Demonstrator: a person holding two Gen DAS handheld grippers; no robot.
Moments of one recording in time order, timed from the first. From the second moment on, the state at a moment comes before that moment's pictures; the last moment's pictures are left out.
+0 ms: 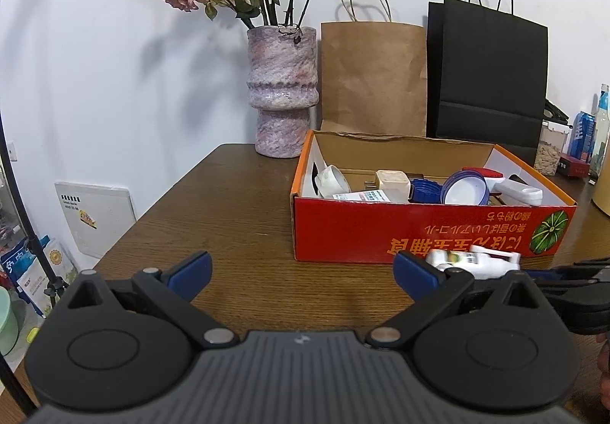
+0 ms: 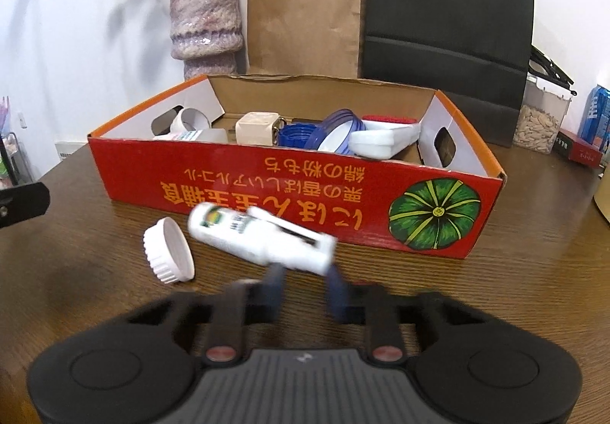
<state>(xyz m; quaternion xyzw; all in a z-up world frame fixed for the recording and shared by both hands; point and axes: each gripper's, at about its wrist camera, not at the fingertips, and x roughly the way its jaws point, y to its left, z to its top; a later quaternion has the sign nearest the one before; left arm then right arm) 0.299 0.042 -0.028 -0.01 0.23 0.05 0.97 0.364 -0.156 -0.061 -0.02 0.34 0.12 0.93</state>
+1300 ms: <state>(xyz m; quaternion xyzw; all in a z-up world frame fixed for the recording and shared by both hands) 0.300 0.049 -0.027 -0.01 0.24 0.06 0.97 0.348 -0.108 -0.049 -0.04 0.30 0.20 0.93</state>
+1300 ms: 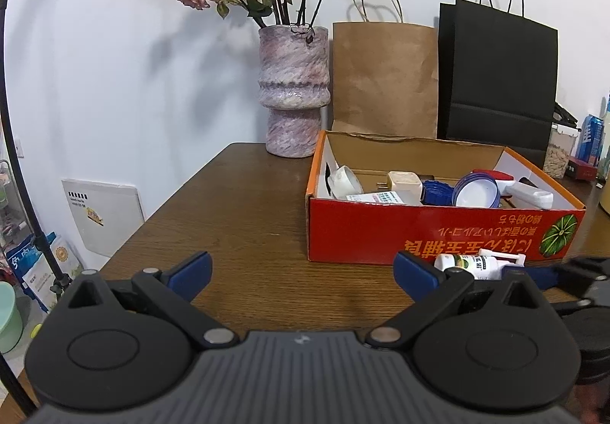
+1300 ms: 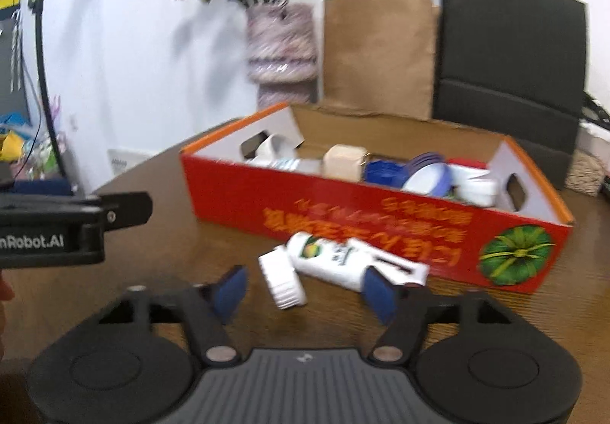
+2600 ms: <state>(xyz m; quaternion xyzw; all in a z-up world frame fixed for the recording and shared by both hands) 0.334 -0.054 -0.051 0.01 0.26 0.04 0.96 0.334 -0.251 -0.037 0.01 0.25 0.12 0.96</state>
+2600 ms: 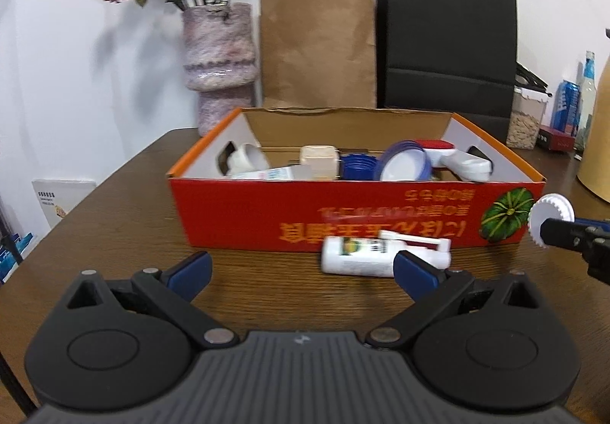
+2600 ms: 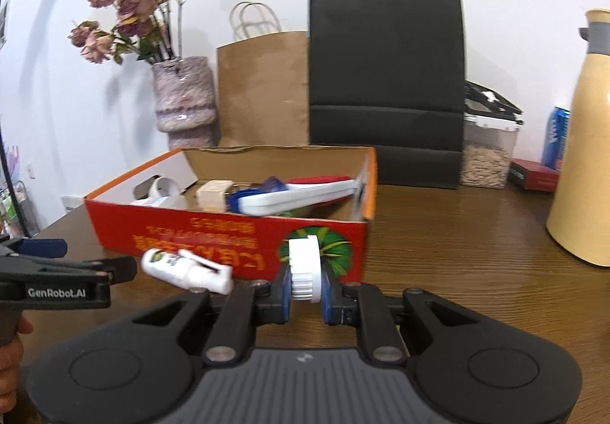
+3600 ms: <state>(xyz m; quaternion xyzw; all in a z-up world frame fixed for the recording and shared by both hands) 0.387 -0.106 -0.068 0.07 0.29 0.00 0.95 0.352 -0.291 -0.053 0.02 0.27 0.07 0.96</state>
